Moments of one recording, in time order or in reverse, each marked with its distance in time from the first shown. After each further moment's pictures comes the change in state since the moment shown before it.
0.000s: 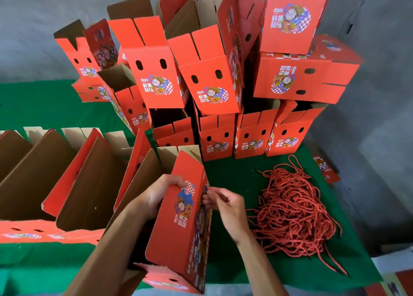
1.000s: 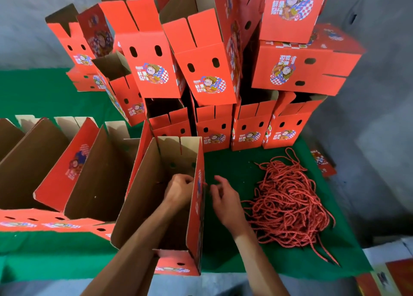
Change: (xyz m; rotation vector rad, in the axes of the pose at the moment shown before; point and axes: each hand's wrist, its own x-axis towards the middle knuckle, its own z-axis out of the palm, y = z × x) left_hand -0.017 -0.008 0.085 0.469 0.409 0.241; right_hand 0.008 0.013 -0.017 -0.678 0.039 -0.099
